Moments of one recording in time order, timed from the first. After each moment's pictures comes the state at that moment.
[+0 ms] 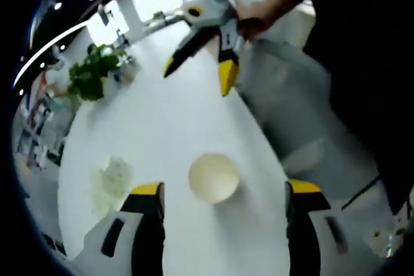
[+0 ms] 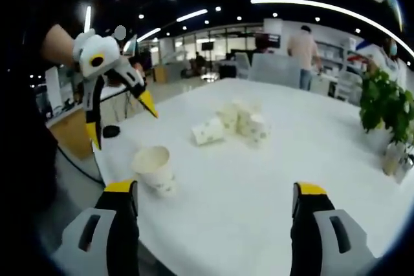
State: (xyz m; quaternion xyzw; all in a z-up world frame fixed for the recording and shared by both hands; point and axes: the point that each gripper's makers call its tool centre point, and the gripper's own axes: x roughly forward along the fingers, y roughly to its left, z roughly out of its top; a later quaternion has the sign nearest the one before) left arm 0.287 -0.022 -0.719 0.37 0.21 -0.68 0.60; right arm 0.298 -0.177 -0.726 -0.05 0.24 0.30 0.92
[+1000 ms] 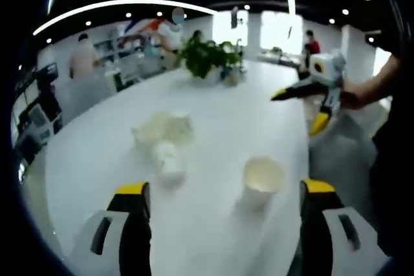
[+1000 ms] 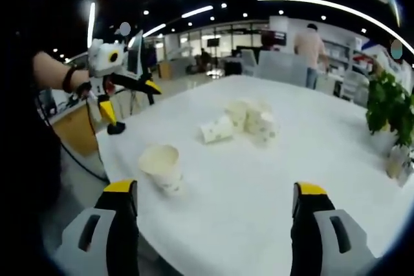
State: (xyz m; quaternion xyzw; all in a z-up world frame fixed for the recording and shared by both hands) left arm 0.334 0.039 -0.709 0.12 0.24 -0.50 0.82; right arm 0.293 -0.163 -0.729 -0.06 0.25 0.31 0.91
